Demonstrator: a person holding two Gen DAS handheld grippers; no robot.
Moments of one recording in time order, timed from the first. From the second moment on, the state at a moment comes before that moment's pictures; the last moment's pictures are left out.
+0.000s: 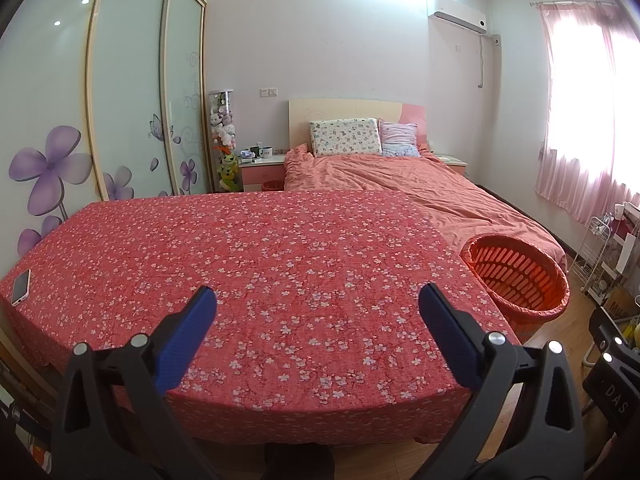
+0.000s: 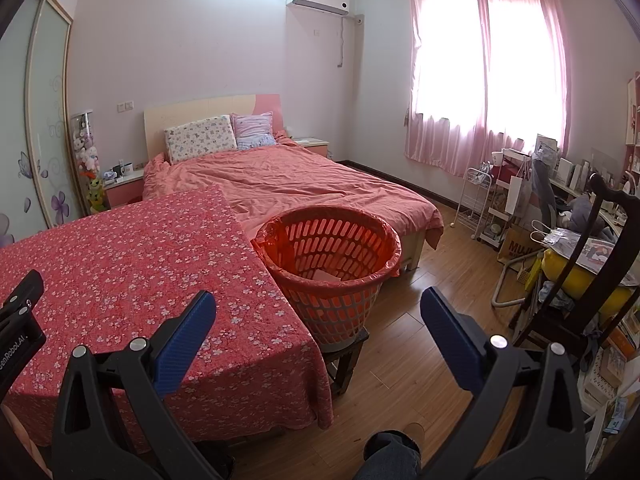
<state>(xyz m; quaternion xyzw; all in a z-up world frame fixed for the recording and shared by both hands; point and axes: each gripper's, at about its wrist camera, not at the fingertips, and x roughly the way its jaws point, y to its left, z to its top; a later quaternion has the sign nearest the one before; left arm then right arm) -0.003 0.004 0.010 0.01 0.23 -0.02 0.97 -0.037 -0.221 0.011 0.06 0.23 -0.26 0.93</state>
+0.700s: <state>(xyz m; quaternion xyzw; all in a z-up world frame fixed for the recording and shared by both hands) -0.003 0.004 0.009 0.01 0.24 -0.02 0.97 -0.036 -0.220 0.012 0.06 0.23 -0.26 0.93</state>
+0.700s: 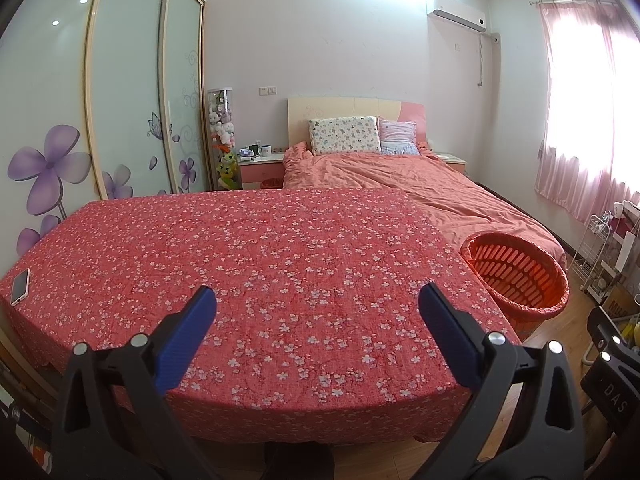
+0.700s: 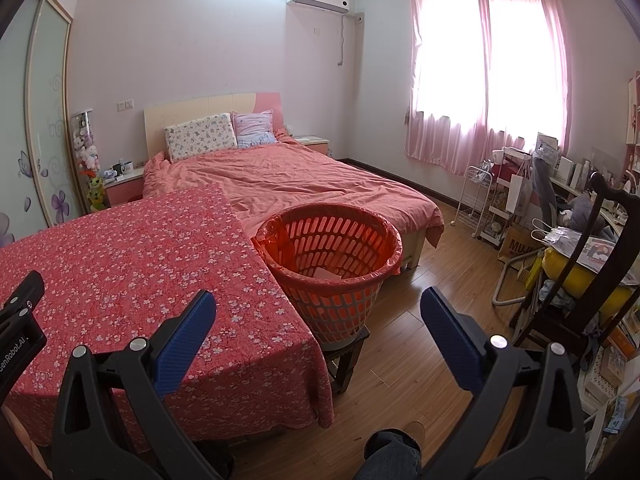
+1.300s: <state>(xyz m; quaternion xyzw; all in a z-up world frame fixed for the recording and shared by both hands) -0.002 0.002 0.009 0.01 0.24 -0.02 0.97 -0.036 -0.220 0.012 0.06 0.24 -0.26 0.93</state>
